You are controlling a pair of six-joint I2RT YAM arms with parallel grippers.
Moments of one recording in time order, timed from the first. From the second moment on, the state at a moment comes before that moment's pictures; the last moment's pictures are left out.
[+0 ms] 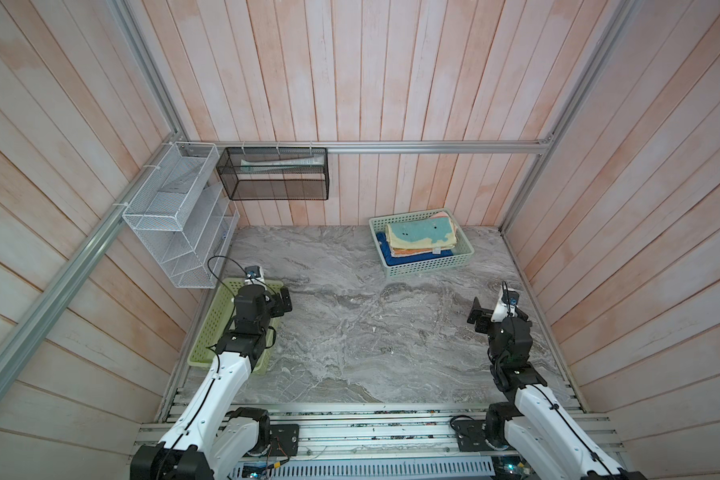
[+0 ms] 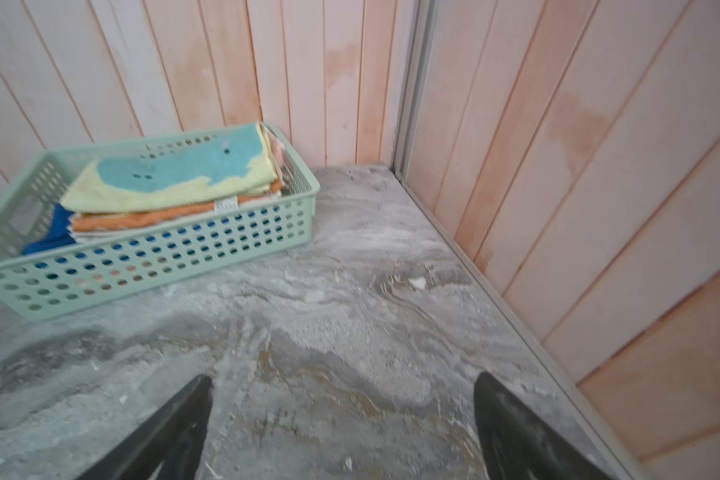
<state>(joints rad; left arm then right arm) -0.09 0.98 0.54 -0.03 -0.18 -0.16 0.09 0.76 0.18 0.34 0.30 0.06</state>
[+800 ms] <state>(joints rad) 0.15 1.44 0.20 1.07 0.11 -0.14 0.01 1.38 0.14 1.11 0.13 0.02</state>
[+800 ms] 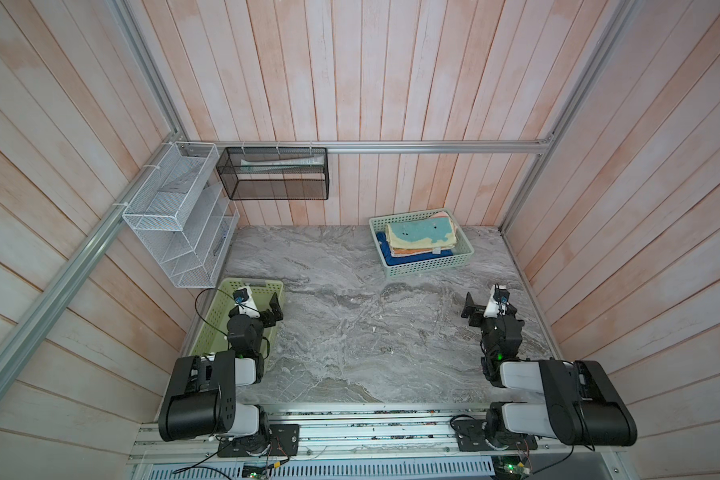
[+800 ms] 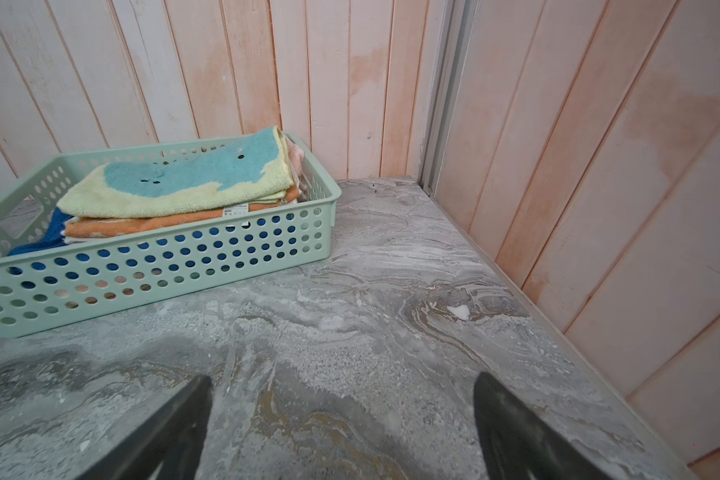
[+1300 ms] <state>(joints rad) 0.08 1.53 0.26 1.15 0.12 -0.09 0.00 1.53 0.23 1.17 0.13 0.02</state>
